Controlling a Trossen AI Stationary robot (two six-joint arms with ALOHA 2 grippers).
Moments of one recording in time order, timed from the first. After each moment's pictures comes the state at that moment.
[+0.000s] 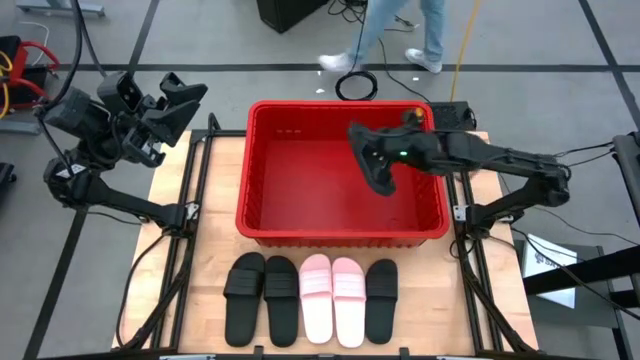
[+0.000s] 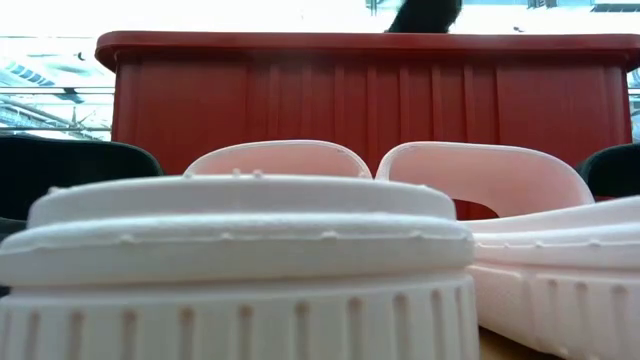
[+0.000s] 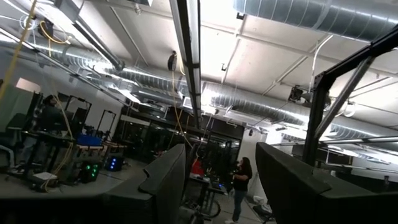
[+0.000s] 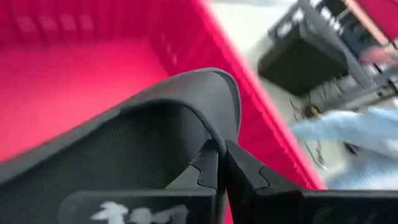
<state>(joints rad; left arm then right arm) 0.01 1.01 1.60 -0.05 -0.10 -0.24 -0.16 1.35 1.47 -0.92 0.58 -0.05</state>
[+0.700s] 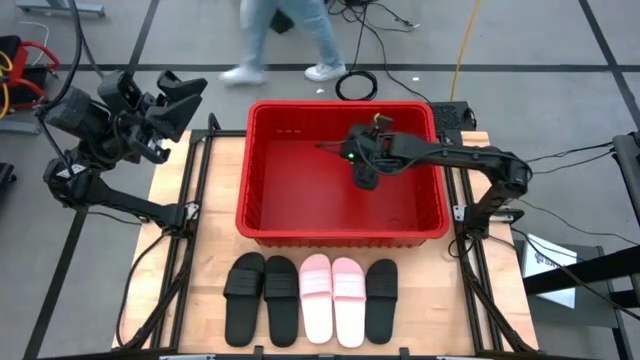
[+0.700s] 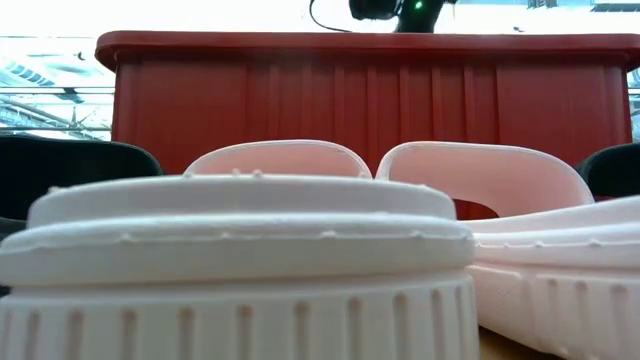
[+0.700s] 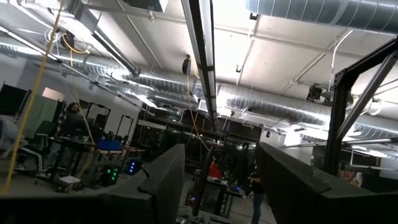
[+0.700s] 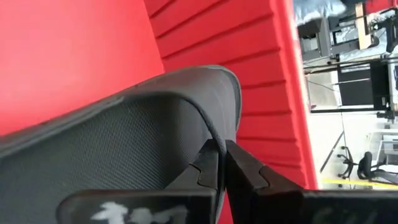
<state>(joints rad) 0.01 1.01 1.60 -0.05 -0.16 -0.18 -0.26 1.67 1.47 -0.90 0.73 -0.22</state>
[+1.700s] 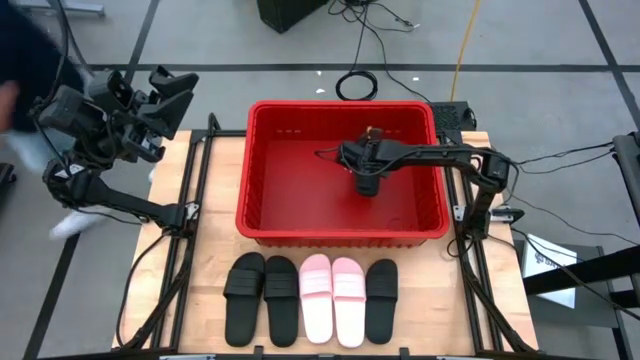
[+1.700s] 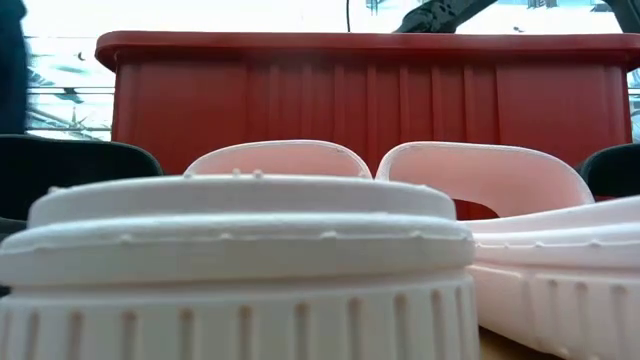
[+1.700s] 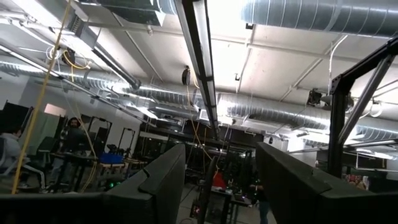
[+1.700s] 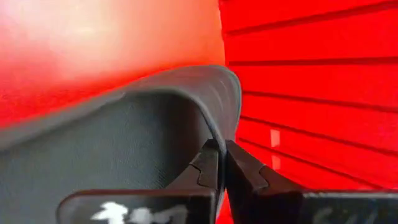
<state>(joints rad) 0.01 1.00 1.60 -0.01 -0.16 -0.14 -0.35 1.80 1.30 -0.74 0.64 -0.29</state>
